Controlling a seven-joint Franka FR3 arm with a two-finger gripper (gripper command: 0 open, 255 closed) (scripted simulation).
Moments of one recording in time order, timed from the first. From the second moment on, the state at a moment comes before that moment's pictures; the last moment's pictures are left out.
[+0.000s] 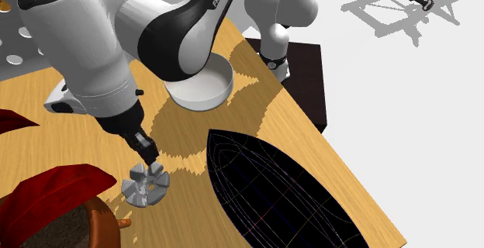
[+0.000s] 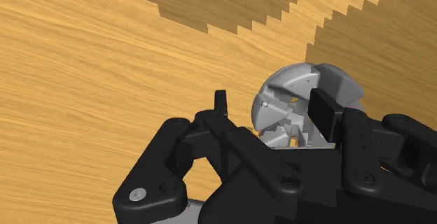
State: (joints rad) arm -0.21 0.16 -0.28 -1.84 0.11 2.13 0.04
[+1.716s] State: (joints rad) arm -0.23 0.42 -0.27 -1.49 0.13 1.90 0.01
